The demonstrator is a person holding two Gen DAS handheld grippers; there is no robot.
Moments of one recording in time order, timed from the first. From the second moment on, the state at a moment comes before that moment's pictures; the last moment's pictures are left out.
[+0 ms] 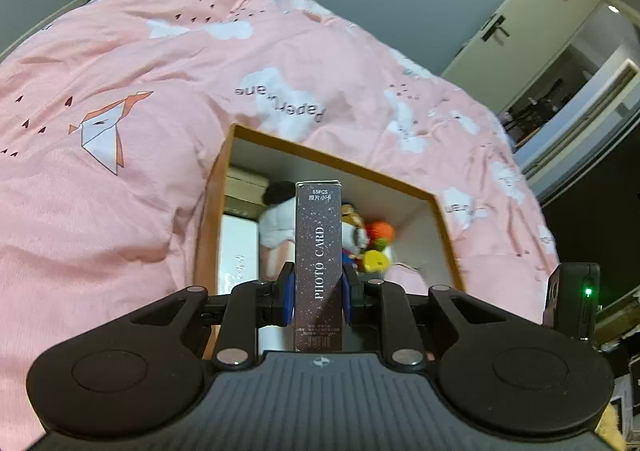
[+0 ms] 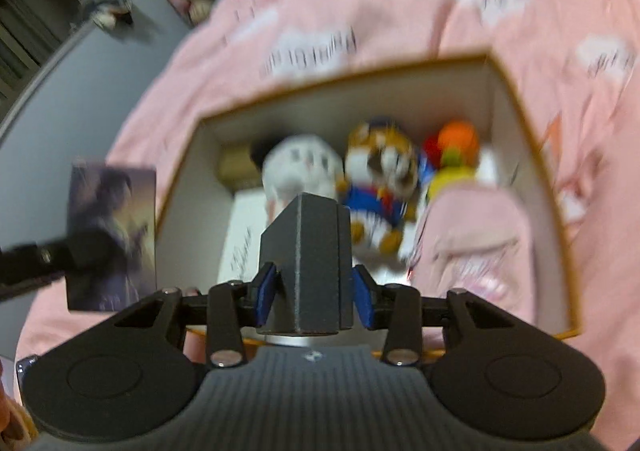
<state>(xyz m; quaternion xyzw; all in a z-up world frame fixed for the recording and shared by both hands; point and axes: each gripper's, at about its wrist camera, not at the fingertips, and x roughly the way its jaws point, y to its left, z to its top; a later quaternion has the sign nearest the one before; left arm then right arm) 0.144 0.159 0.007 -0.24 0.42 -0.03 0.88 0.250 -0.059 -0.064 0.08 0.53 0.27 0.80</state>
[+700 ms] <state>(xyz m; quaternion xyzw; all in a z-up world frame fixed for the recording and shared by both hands) 0.163 0.172 -0.024 -0.26 0.44 -0.03 0.86 0.266 -0.017 -0.104 0.01 0.60 0.28 0.75</state>
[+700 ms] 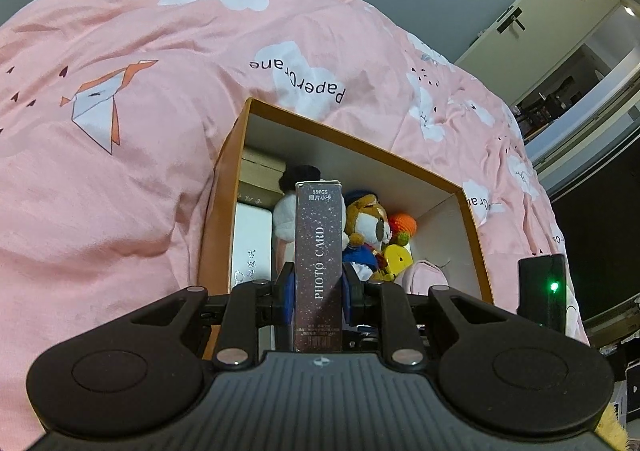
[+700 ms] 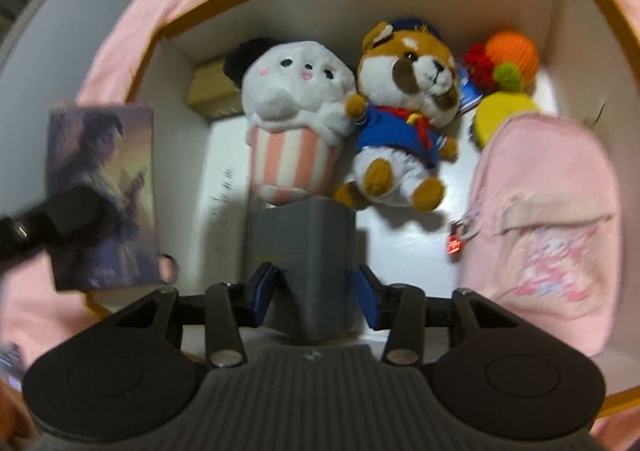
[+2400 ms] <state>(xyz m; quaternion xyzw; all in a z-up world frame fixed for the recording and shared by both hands) 0.245 0.117 -0.103 -0.43 0.64 -0.10 0.63 0.257 -0.115 -0.055 0.05 0.46 0.19 0.87</state>
